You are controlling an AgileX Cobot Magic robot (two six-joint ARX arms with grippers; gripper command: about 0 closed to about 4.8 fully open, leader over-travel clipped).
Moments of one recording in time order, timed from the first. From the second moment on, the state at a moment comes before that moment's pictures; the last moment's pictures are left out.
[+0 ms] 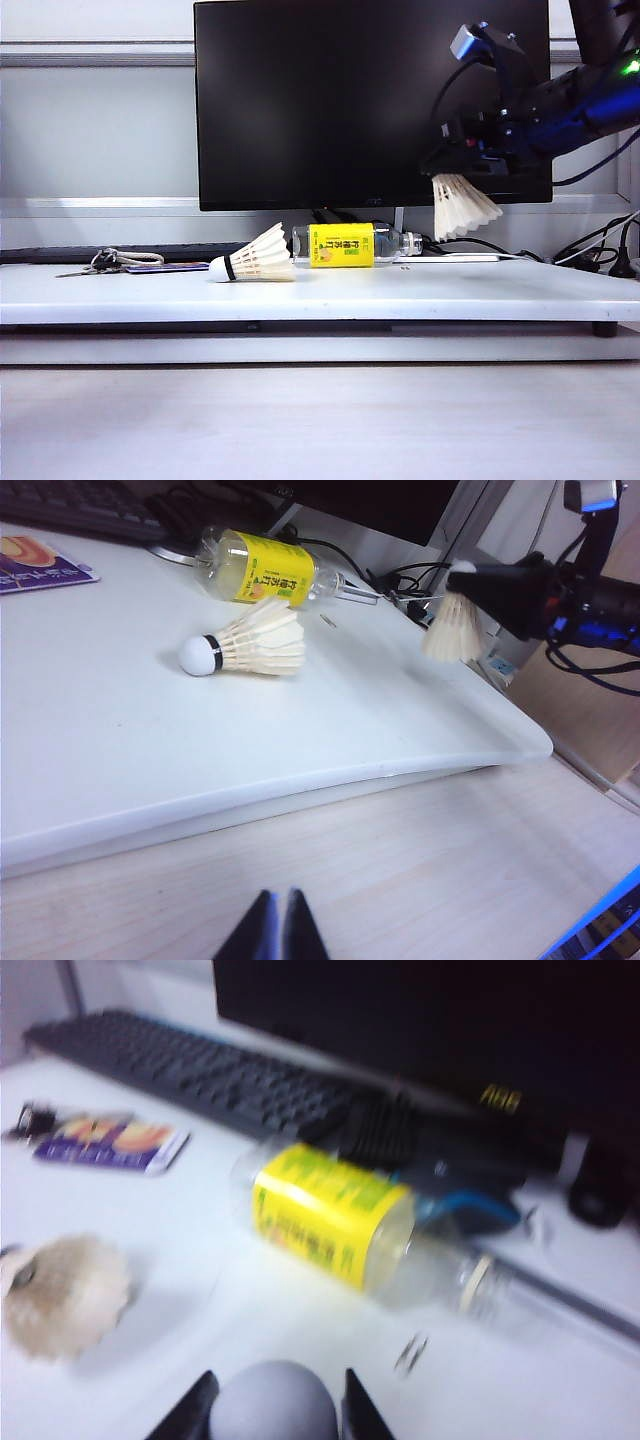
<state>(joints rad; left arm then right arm) 0.01 0.00 0.01 -0.12 0.71 -0.33 0.24 1.54 0.73 0.66 -0.42 -0.12</state>
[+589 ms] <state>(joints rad) 0.01 0.00 0.01 -0.12 0.71 -0.34 0.24 1.77 0.73 1.00 -0.37 0.05</state>
